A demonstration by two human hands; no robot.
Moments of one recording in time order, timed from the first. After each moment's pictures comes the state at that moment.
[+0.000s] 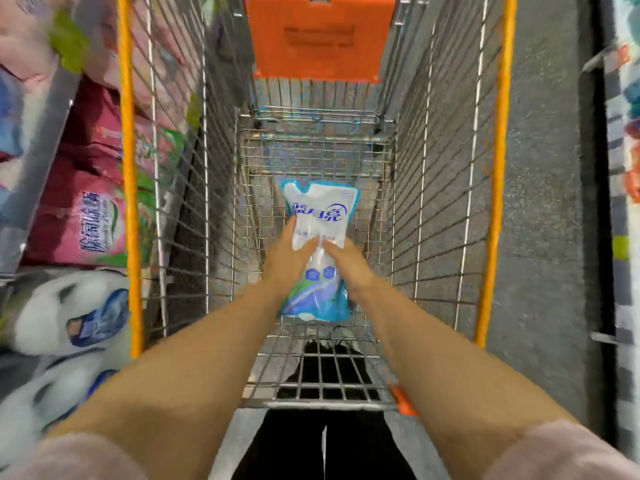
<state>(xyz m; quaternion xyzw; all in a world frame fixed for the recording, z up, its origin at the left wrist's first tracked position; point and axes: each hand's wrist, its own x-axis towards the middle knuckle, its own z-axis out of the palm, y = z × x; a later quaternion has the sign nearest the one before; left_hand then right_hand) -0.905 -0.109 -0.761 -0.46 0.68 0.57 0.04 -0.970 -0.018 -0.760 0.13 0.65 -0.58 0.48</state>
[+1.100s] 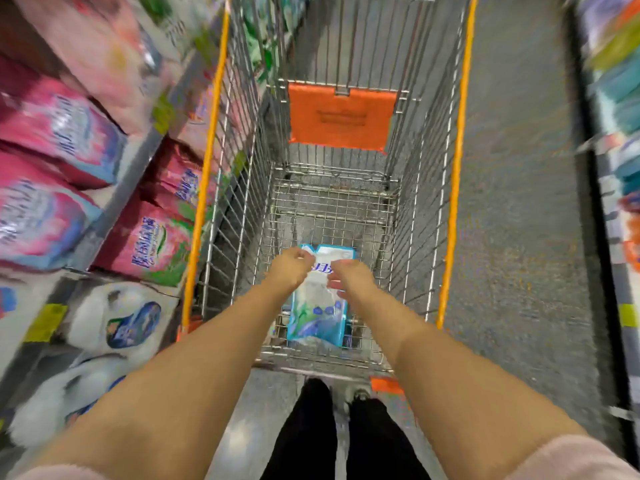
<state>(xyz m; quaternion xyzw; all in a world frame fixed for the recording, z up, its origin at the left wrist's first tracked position) -0.896 -0.104 -0.664 -0.50 0.69 0.52 0.07 -0.967 -0.004 -0.656 0.05 0.73 -0.47 0.50</state>
